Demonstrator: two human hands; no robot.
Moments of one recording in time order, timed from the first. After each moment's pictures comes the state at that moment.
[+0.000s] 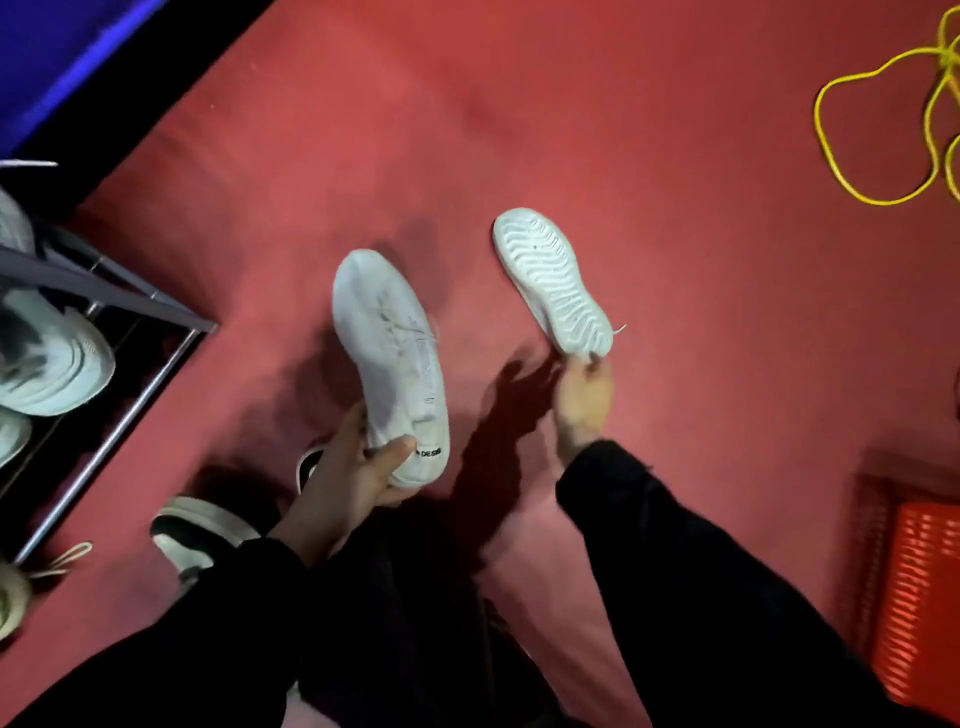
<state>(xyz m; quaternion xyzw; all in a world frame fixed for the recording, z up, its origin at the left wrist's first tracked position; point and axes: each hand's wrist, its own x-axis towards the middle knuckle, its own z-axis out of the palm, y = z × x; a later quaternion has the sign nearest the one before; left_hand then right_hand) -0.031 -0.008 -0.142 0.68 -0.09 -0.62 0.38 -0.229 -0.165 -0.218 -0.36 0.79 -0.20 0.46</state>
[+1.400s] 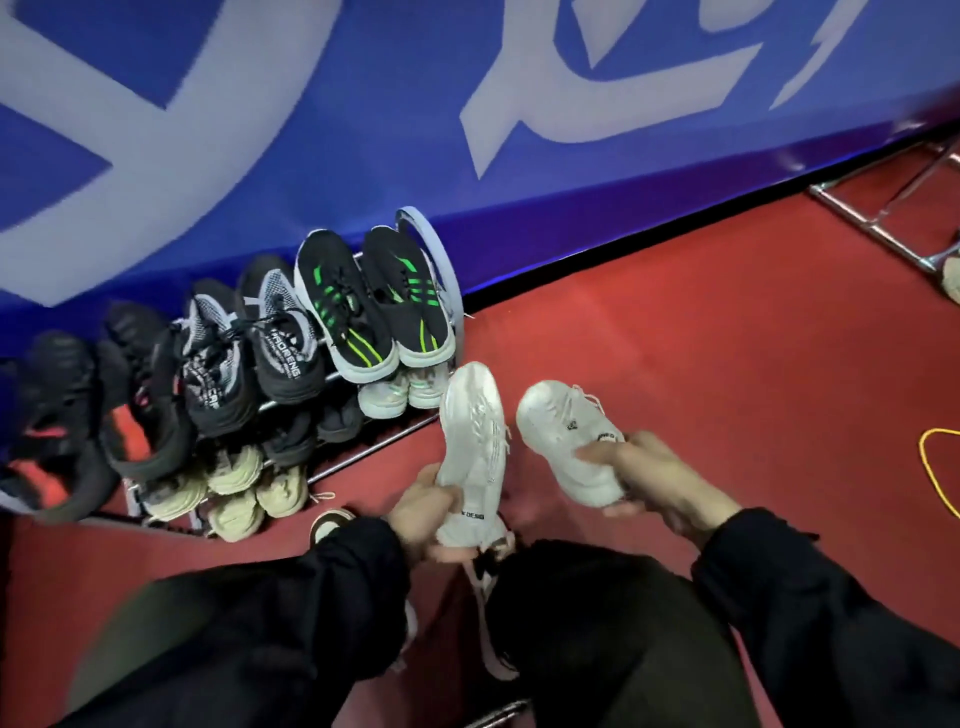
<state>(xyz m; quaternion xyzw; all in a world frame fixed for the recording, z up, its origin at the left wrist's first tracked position) 0.013 0.135 0.056 0.70 0.06 -0.52 0.49 -0.131 -0.080 0.114 -0.64 0.46 0.10 0.60</state>
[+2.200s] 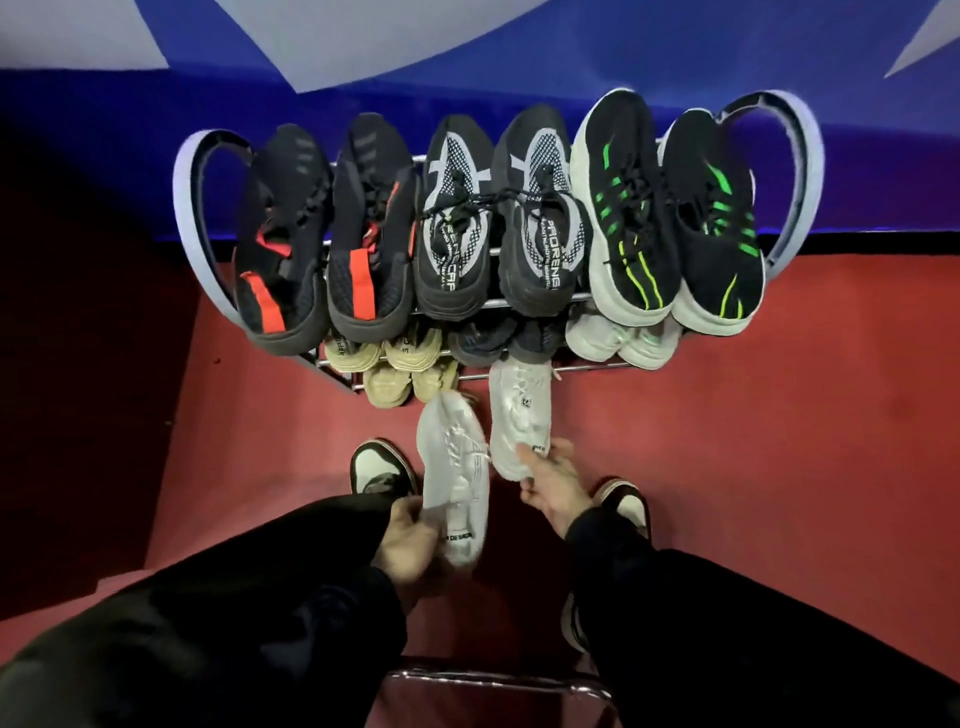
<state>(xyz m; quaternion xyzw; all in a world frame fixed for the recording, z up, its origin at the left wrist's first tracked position) 0.033 0.344 -0.068 0.66 0.38 -0.36 0.54 0.044 0.149 -0.129 -0.52 0.48 0.20 0.68</state>
